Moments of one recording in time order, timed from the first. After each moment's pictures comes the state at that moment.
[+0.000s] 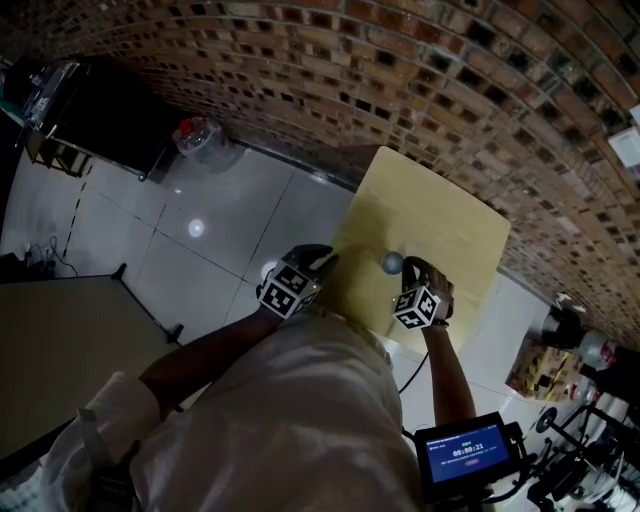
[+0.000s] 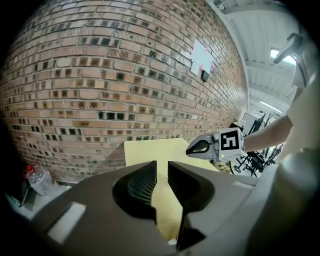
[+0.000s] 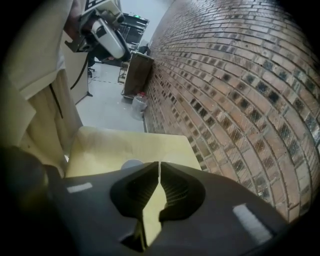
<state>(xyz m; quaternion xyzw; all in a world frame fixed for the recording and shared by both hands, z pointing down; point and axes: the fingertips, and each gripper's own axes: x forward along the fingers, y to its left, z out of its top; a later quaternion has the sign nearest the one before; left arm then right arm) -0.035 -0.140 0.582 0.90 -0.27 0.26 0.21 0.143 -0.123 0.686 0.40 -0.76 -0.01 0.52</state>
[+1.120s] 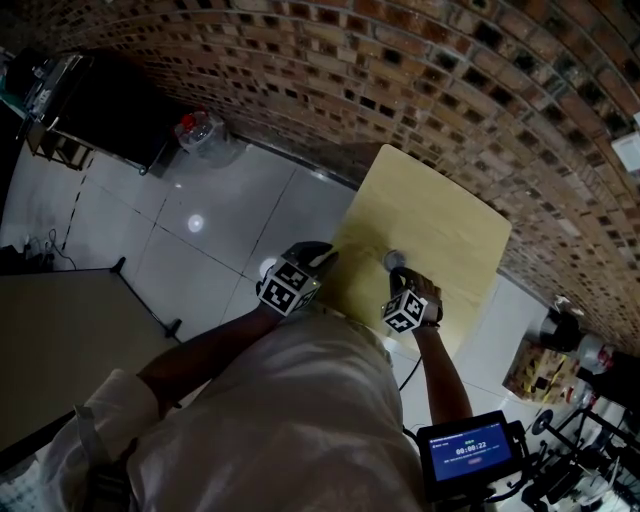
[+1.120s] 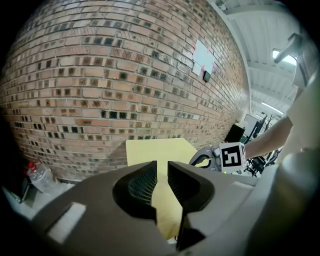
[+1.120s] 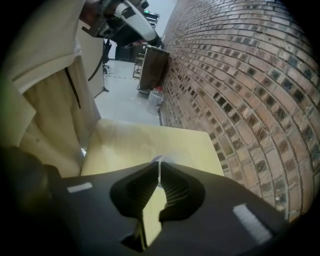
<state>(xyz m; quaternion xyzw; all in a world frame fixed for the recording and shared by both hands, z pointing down) -0.040 -0.141 0.587 0.90 -0.28 0.26 0.21 0.112 -0.086 0.735 0.32 -0.77 0.02 0.55</state>
